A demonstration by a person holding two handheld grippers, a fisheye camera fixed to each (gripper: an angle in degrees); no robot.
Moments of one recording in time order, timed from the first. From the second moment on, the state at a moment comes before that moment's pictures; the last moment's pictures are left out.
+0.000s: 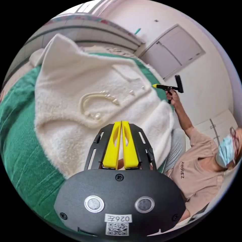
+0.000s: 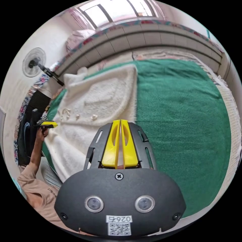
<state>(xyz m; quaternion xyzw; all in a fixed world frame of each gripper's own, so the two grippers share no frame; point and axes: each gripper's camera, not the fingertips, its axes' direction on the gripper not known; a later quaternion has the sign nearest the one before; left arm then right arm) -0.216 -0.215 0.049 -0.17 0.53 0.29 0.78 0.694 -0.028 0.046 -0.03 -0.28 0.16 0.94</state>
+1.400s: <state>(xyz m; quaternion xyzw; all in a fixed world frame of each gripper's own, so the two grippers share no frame) -0.225 -0.144 -0.186 -0.01 0.30 0.52 0.80 0.398 -0.006 -0.248 0.02 -0.02 -0.30 0.95</state>
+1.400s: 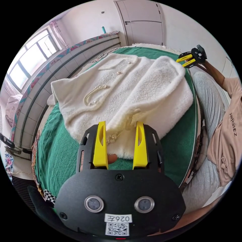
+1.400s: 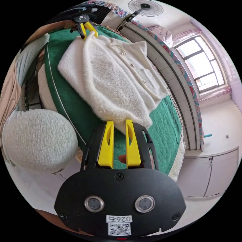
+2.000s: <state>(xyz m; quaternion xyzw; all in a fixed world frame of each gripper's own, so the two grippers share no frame) -0.235 -0.231 -0.148 0.00 0.39 0.49 0.78 0.555 -0.045 -0.245 0.13 -0.10 -0.09 0.98</state>
